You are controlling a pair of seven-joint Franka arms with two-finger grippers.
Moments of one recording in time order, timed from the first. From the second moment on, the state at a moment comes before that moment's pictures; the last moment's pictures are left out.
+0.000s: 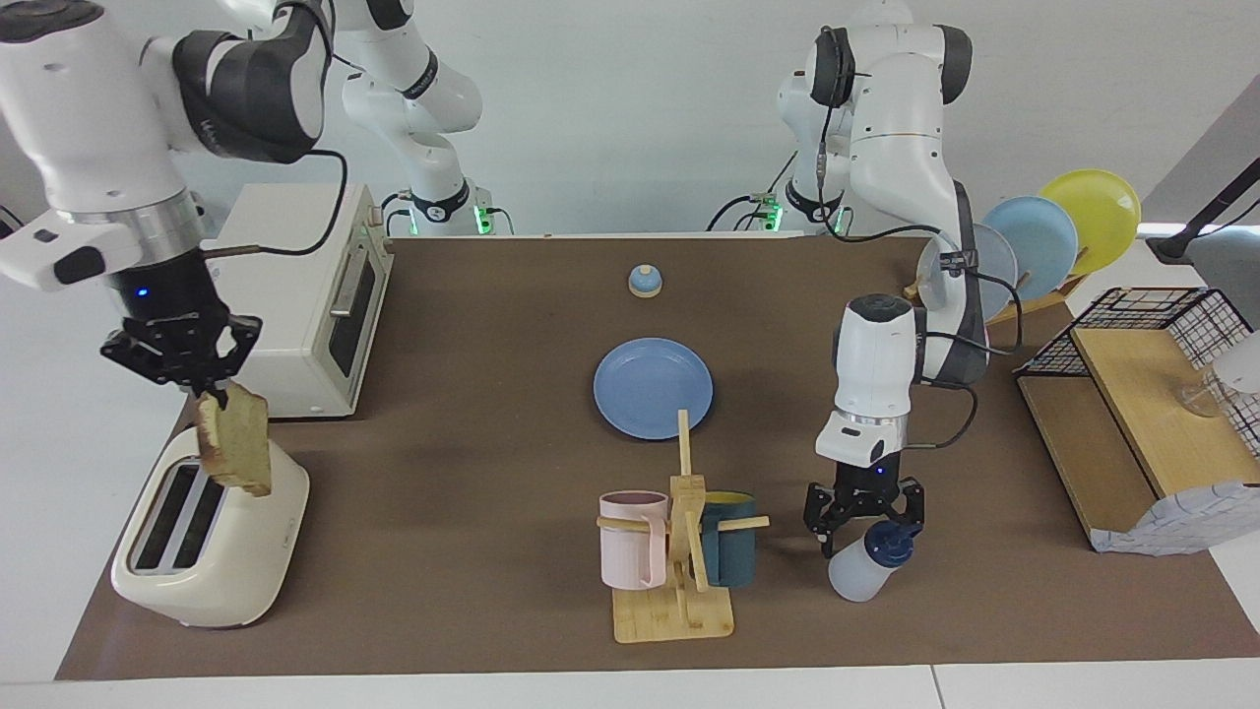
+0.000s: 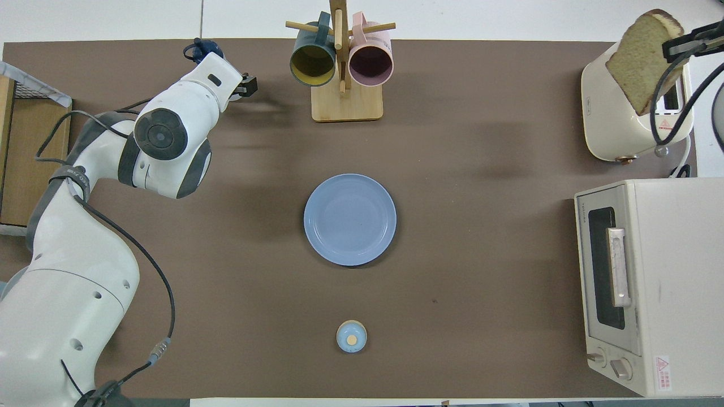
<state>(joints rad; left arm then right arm) -0.39 0.60 0.17 -1.69 0.26 2.93 -0.46 -0.01 0.25 0.02 -1.30 -0.06 1.87 -0.29</state>
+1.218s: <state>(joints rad) -0.37 0.65 0.18 -1.63 0.26 2.93 -0.51 0.51 0.05 0.06 -1.95 0.19 2.31 0.55</state>
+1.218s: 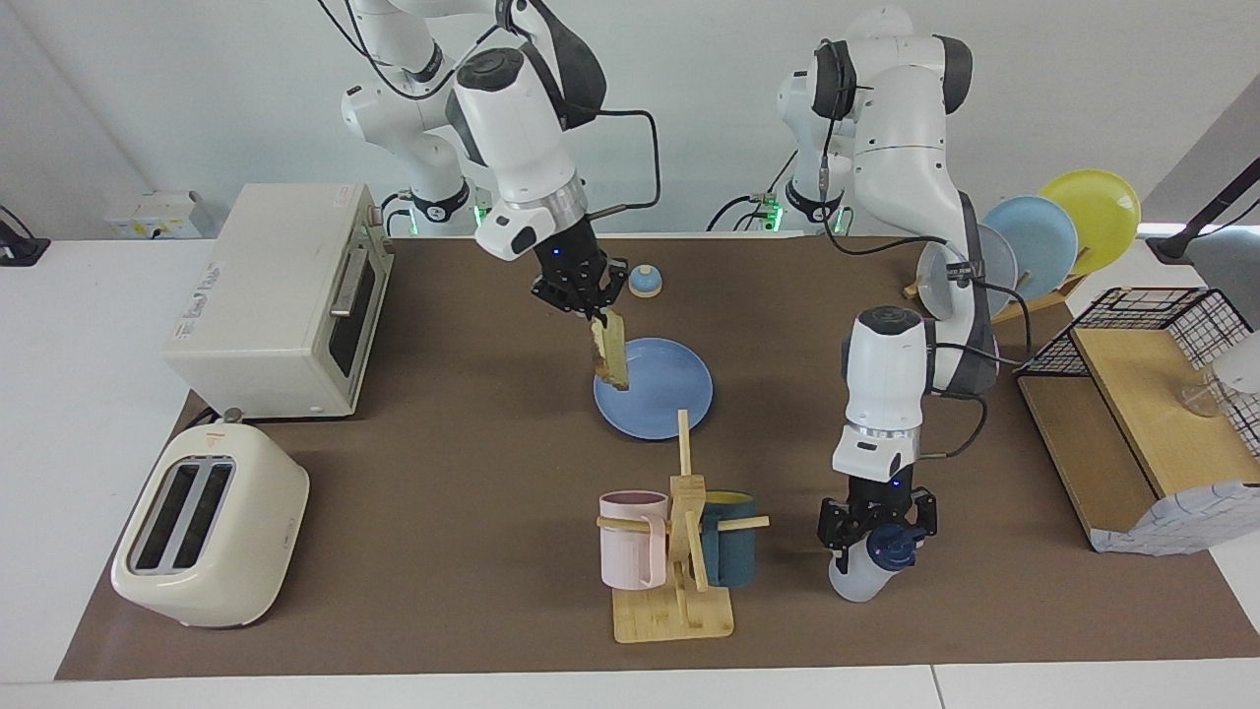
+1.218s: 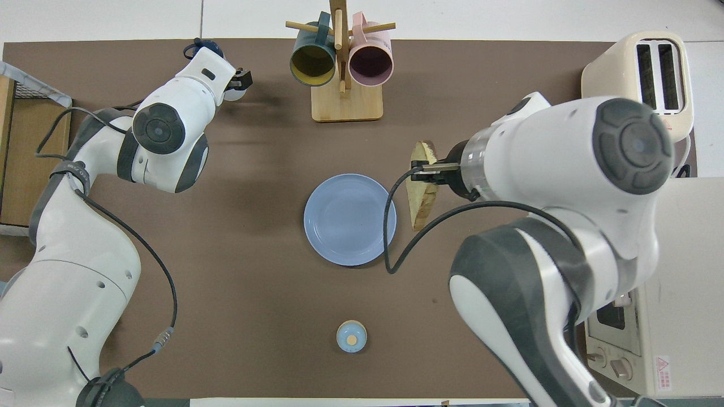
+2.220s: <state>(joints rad) -0.37 0.66 0.18 -1.62 0.26 2.94 -0.51 0.63 0.14 0.06 -2.10 0.20 2.67 0.70</state>
